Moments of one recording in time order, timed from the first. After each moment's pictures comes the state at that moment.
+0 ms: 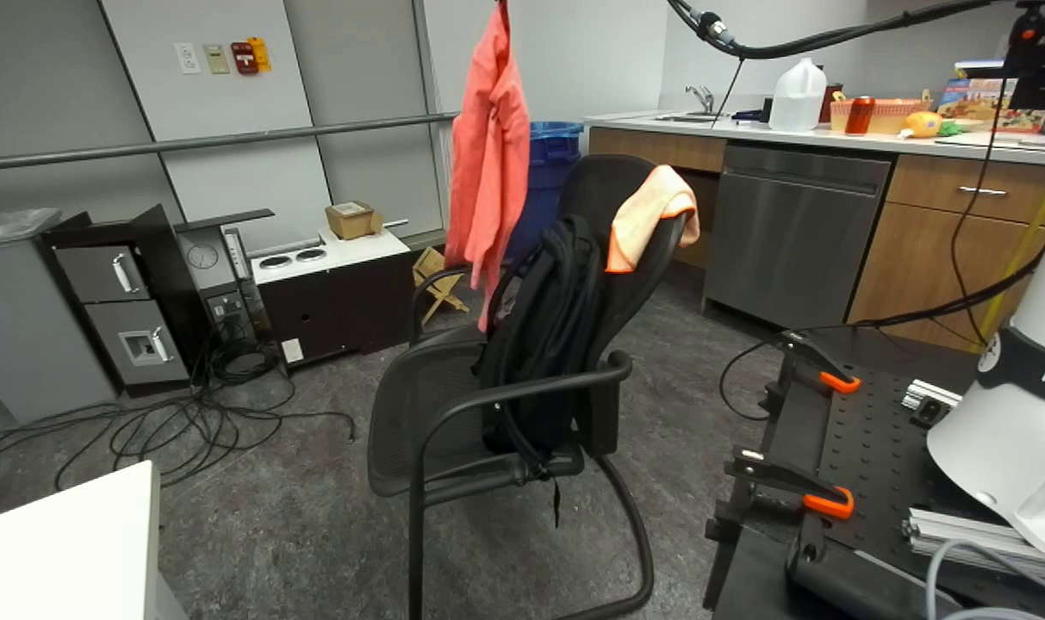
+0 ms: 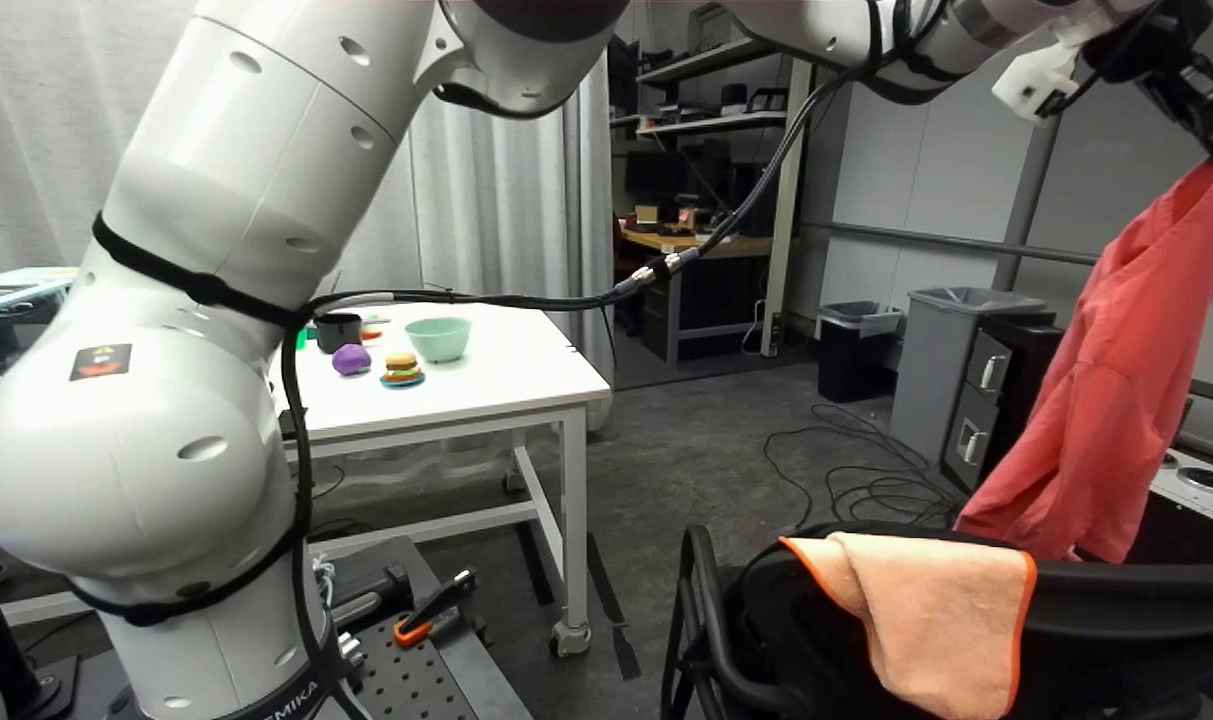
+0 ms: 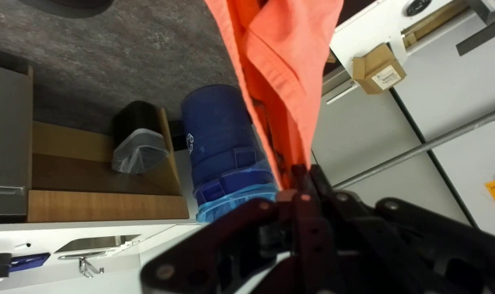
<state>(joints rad) -0.06 0.57 -0.38 -1.12 -0.19 2.45 0.91</state>
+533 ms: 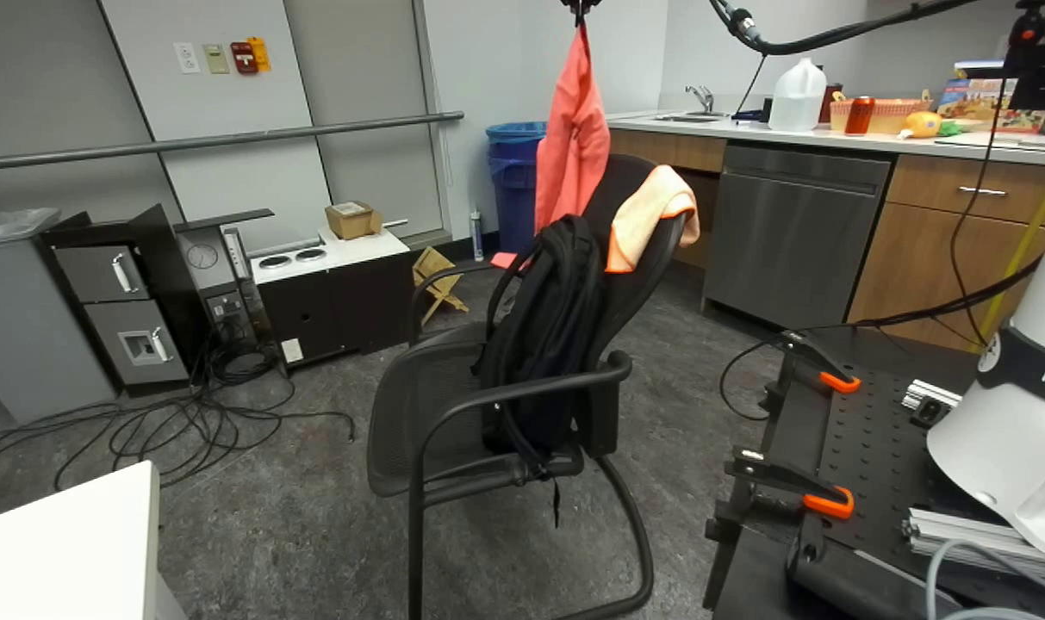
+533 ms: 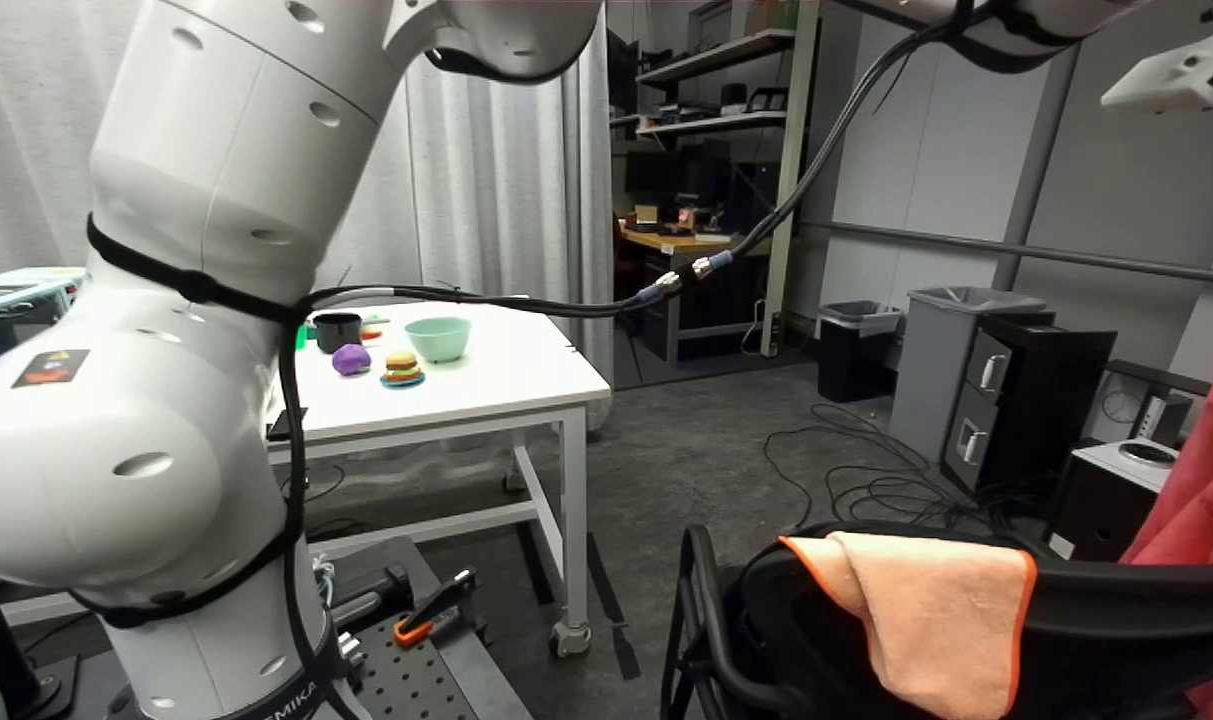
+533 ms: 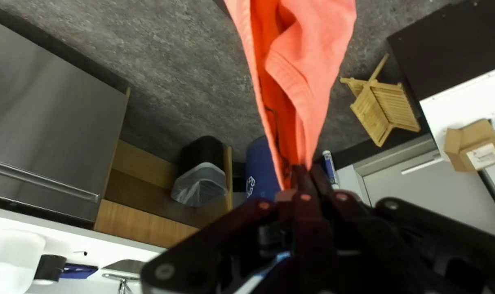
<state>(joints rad) -0.22 0.50 -0.37 -1.23 -0.13 2.27 0.60</state>
